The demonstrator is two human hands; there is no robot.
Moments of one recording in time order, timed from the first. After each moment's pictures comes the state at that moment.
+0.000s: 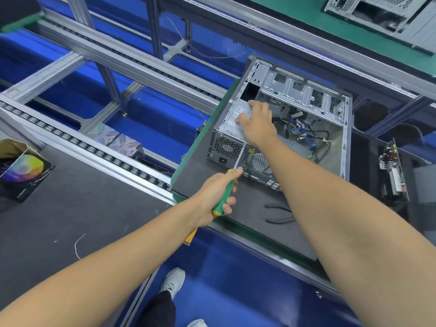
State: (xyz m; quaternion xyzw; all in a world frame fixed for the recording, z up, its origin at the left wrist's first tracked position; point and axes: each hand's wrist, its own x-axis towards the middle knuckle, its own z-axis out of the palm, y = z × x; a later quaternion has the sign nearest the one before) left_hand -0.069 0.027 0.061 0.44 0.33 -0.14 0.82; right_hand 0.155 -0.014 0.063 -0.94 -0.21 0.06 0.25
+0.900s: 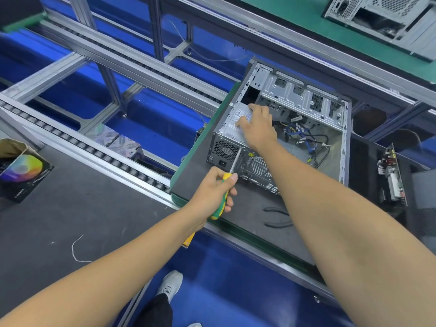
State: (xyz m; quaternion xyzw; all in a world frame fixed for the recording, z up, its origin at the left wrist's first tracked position) left_hand -0.070 0.029 0.041 0.55 0.24 -0.01 0.80; right_hand 0.154 -0.015 0.063 -0.94 -0.21 0.06 0.25
